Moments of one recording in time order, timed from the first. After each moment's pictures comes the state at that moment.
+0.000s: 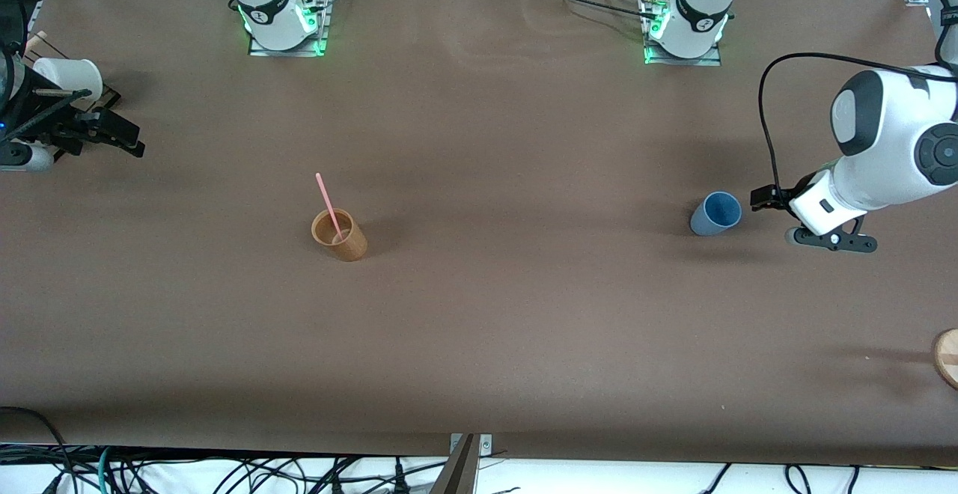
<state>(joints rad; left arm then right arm) -0.01 0.21 0.09 -2.01 0.03 2.06 0.17 0.00 0.01 -0.01 -1.68 0.01 1.67 0.01</state>
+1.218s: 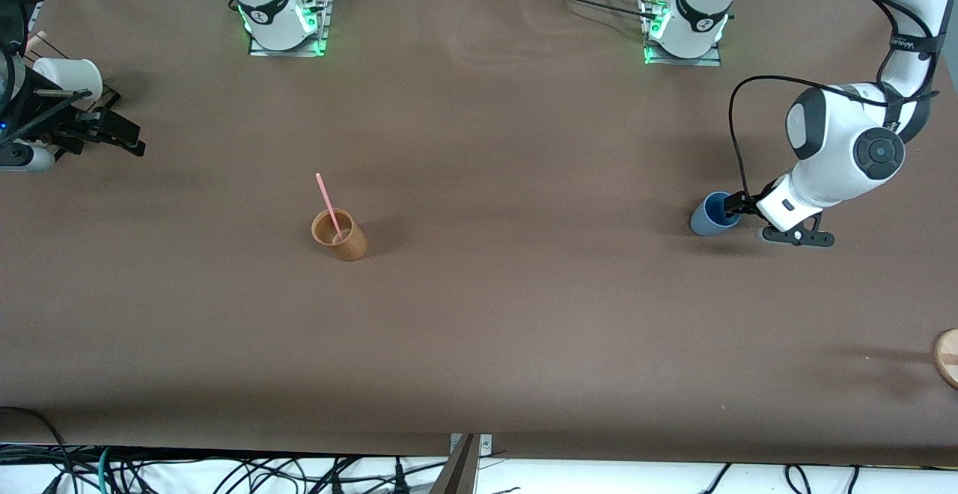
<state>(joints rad) -0.01 0.27 0.08 -2.18 0.00 2.36 0.16 0.00 0.01 -0.01 -1.68 0.01 1.66 0.01</state>
